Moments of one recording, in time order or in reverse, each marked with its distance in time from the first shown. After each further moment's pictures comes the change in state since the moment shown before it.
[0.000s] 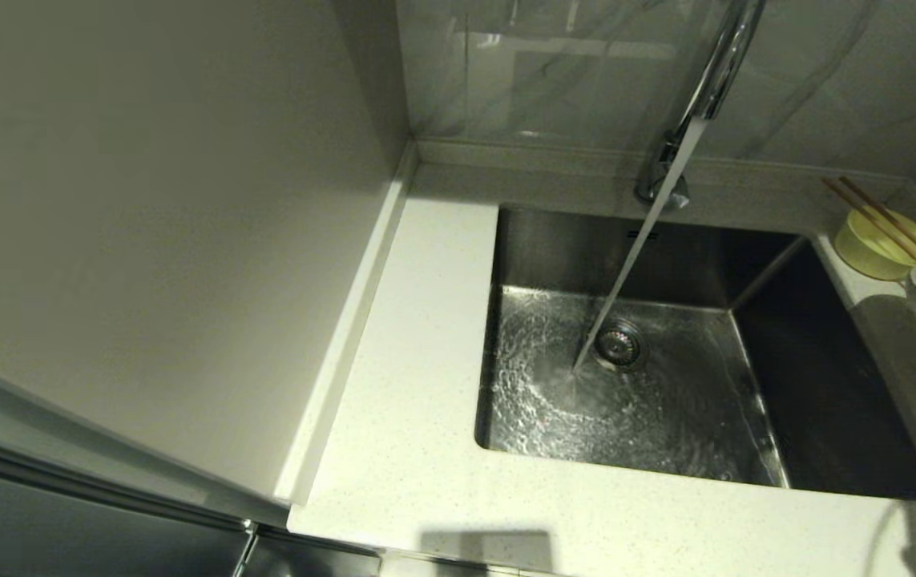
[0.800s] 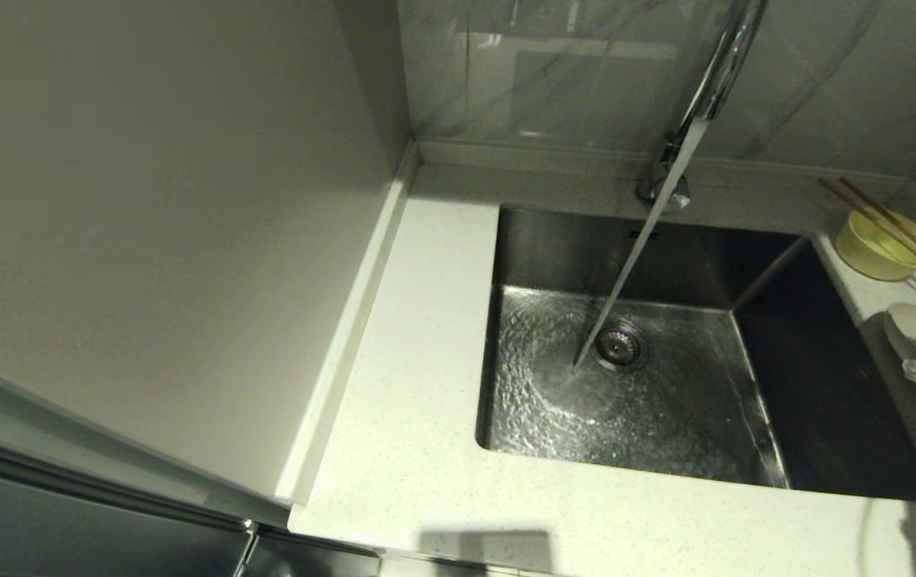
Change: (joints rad) left arm 0.000 0.000 0.000 0.000 0.000 0.000; right arm -0.037 0.100 0.049 -0.021 -0.002 0.013
